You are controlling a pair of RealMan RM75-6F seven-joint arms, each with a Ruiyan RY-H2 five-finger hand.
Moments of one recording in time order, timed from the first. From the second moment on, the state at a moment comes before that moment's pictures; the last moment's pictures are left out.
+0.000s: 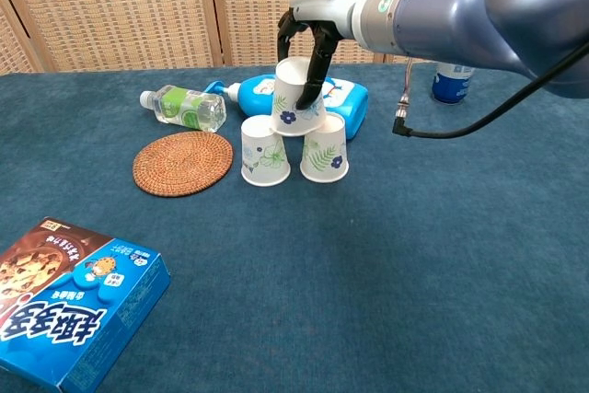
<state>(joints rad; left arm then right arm) -0.19 -1.12 -0.08 -1.84 1.40 1.42 0.26 1.24 -1.60 0.33 -1.34 -0.52 0.83 -0.49</state>
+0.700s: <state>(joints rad) -0.19 -1.13 -0.08 -1.85 1.41 1.41 0.27 1.20 -1.53 0.31 -1.44 -0.53 0.88 -0.49</state>
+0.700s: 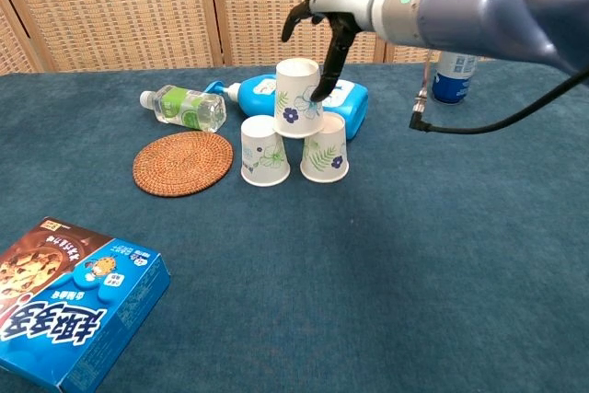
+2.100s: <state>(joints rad) -0.16 -1.16 -0.04 -1.82 1.47 1.46 0.28 0.22 -1.25 -0.13 -1.50 -1.41 1.70 -0.05</state>
